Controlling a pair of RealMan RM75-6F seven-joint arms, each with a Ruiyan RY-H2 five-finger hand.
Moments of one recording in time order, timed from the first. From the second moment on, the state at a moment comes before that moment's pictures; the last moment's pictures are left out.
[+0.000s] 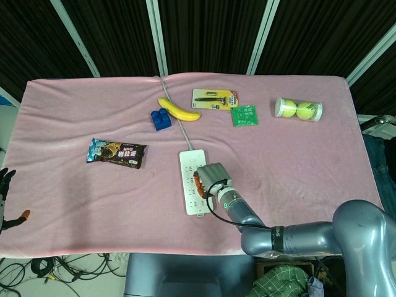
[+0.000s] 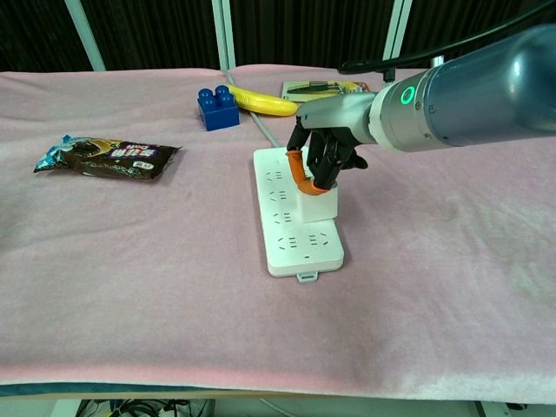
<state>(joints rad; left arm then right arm) -0.10 -1.04 -0.08 -1.76 1.24 1.38 0.15 1.33 -1.45 0.10 -1.76 -0.11 0.85 -0.62</state>
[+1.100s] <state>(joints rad) -0.09 -1.04 -0.07 -1.76 1.28 1.41 0.15 0.92 -1.12 -0.03 -1.97 -0.71 1.29 -0.47</state>
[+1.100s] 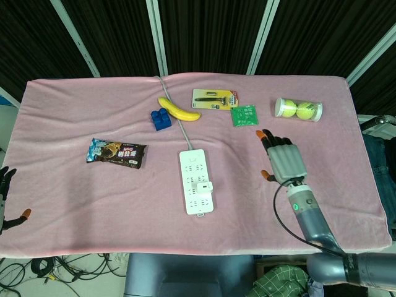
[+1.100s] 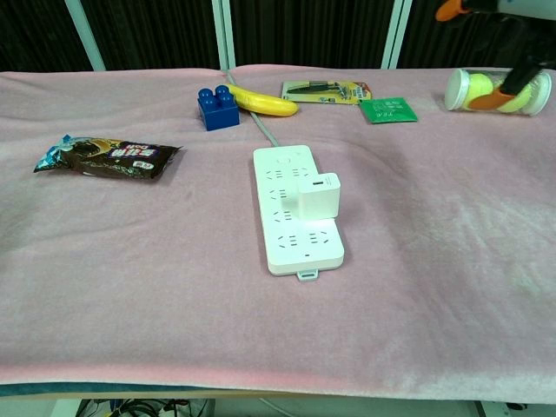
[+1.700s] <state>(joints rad) -0.08 -1.07 -0.03 -1.70 1.44 1.49 0.14 0.35 -1.27 -0.29 -1.58 -1.25 1.70 -0.26</state>
